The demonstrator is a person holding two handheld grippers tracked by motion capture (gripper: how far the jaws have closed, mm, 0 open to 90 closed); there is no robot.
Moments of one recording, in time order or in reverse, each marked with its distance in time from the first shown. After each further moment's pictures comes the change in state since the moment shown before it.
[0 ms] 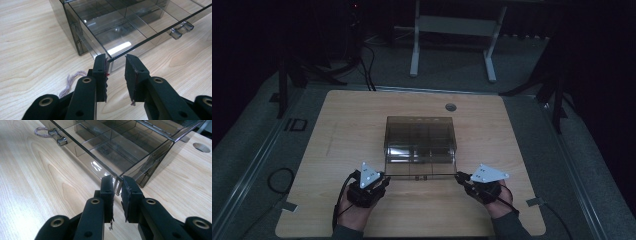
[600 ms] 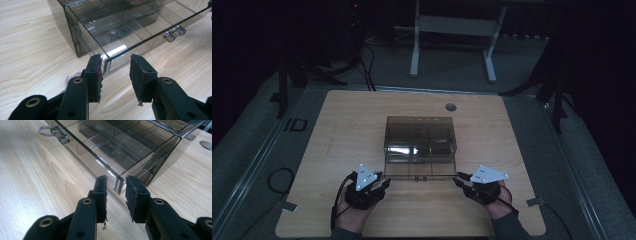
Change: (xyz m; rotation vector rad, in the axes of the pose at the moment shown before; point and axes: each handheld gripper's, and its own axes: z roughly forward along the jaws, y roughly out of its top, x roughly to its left) left arm 0.004 -0.003 -0.007 -0.038 -0.029 -0.006; right arm 0.000 -0.004 0.002 -0.002 0.026 0.010
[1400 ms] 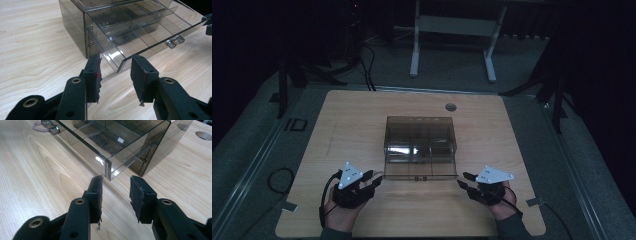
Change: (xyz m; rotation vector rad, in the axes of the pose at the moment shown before) left arm 0.024 -0.003 -0.018 -0.037 -0.039 -0.065; right arm -0.009 -0.013 -0.005 0.010 -0.008 0.035
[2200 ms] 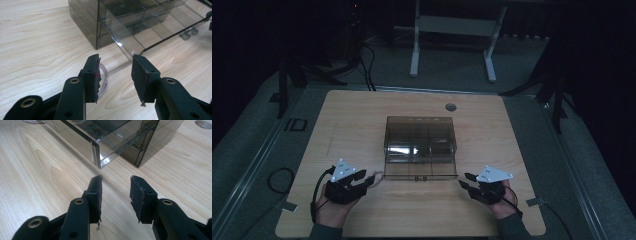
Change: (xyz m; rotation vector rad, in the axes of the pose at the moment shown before) left arm 0.022 0.001 -0.002 0.075 0.000 -0.002; right arm -0.008 -0.011 0.008 0.030 -0.010 0.022
